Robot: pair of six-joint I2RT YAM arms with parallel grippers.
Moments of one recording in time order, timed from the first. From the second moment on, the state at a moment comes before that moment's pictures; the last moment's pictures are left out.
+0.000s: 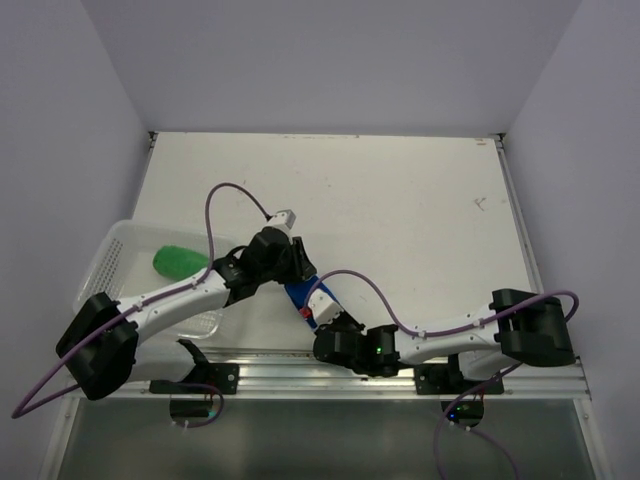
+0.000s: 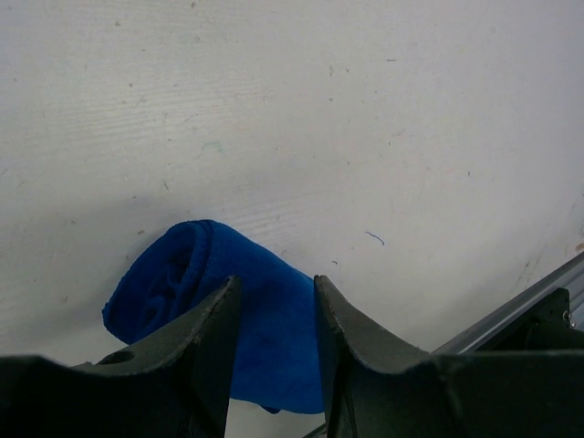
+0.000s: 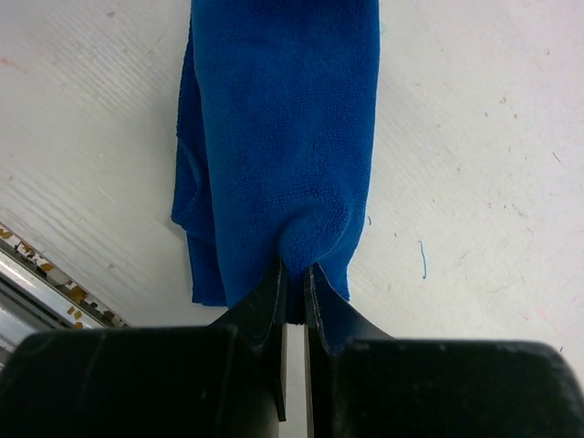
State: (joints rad) left arm -0.76 1.27 0.69 -0.11 -0.03 -0.76; right arm 1.51 1.41 0.64 -0.10 0.81 0.36
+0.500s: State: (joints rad) left arm -0.80 1.21 0.58 -0.11 -0.04 -0.78; right arm 1.55 1.47 0.68 -0.11 0.83 0.36
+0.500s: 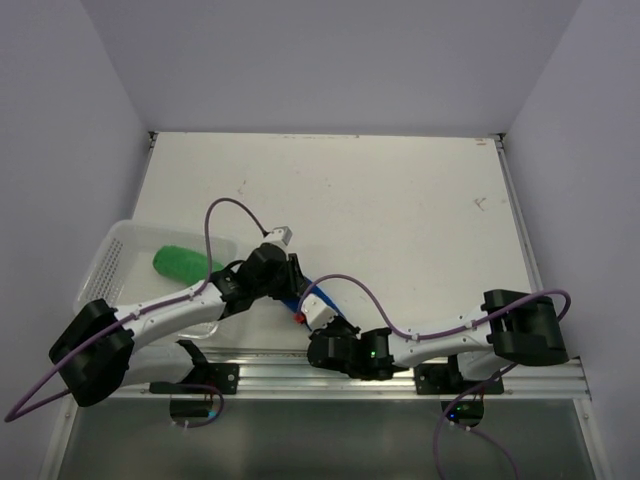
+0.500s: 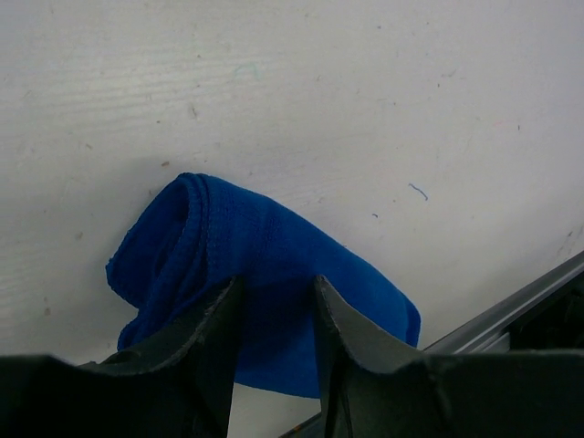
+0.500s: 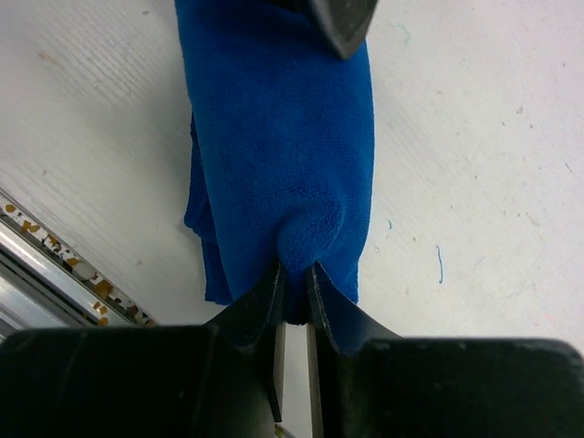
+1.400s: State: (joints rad) left arm -0.81 1.16 0.48 -0.08 -0.09 -0.83; right arm 1.18 1.20 0.58 -0.04 0.30 0.56
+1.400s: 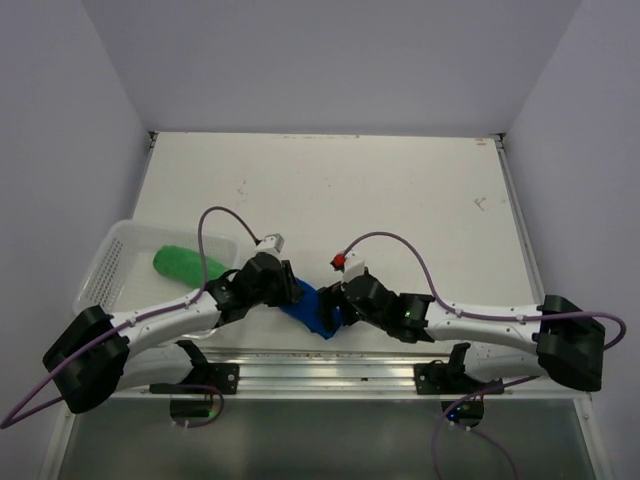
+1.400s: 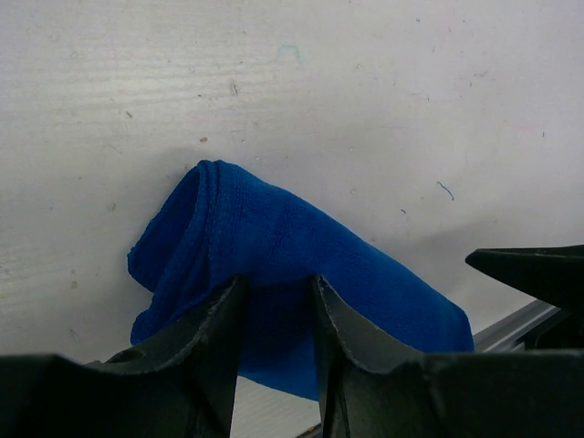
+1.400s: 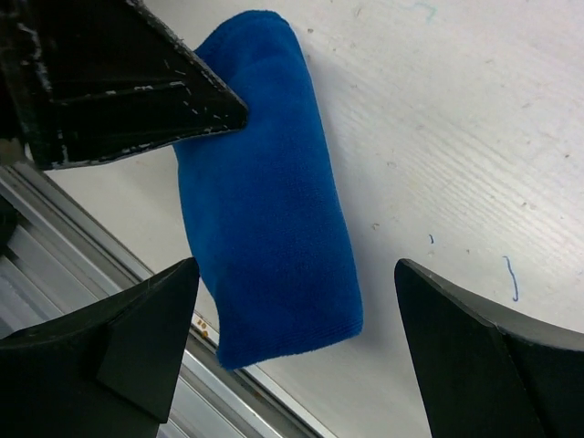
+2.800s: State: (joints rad) left arm -0.81 1.20 0.74 -0.51 -0.12 -1.02; right arm 1.46 1.52 0.61 0.18 0.73 0.54
